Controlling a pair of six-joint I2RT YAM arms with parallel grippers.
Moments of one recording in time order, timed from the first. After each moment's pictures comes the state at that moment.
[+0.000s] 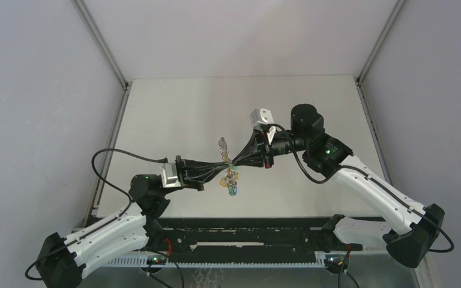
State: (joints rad) left arm -0.78 0.73 0.34 0.99 0.56 -0.15; right arm 0.73 1.13 1.13 -0.19 -0.98 -0.04
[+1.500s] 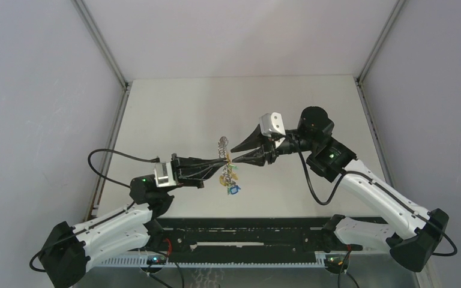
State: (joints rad) left arm -0.77 0.85 0.34 1.30 0.56 -0.25; right arm 0.74 1.08 1.11 -0.03 -0.96 -0.17
